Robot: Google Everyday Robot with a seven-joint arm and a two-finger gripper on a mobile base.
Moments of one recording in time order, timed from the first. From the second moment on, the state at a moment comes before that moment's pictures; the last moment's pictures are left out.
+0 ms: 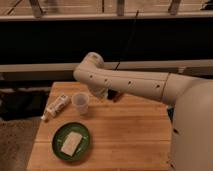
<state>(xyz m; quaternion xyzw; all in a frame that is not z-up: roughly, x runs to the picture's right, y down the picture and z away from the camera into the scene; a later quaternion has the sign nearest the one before) -0.009 0.057 0.757 -0.27 -0.03 -0.38 0.88</state>
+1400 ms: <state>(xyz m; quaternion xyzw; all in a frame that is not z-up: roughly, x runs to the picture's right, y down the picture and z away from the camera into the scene) 0.089 0.016 0.890 -0.27 -0.15 -0.39 0.87</state>
